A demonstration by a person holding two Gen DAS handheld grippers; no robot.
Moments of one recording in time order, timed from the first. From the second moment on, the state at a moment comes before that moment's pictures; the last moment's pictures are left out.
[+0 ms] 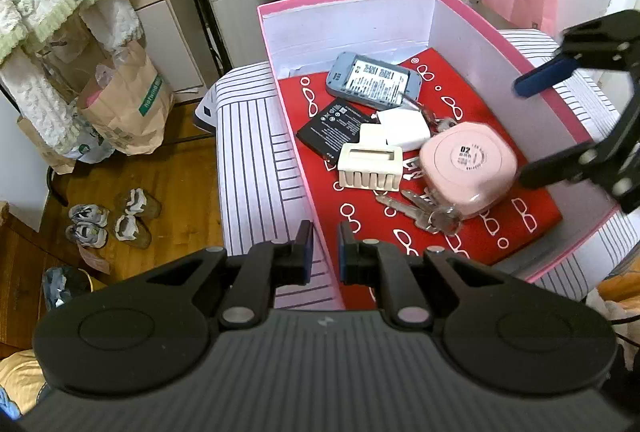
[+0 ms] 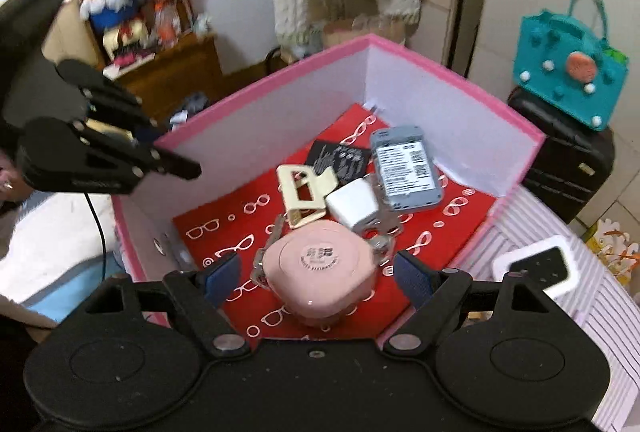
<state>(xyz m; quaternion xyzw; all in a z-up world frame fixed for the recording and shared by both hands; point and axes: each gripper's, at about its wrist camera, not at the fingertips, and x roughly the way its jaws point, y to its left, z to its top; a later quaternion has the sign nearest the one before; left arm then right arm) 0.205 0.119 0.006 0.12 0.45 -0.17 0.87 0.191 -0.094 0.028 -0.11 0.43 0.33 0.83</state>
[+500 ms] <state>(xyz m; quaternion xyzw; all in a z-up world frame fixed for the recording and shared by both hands) 0.205 0.118 0.007 0.11 0.45 -0.16 0.87 0.158 -0.172 0.040 -0.03 0.36 0.28 0.89</state>
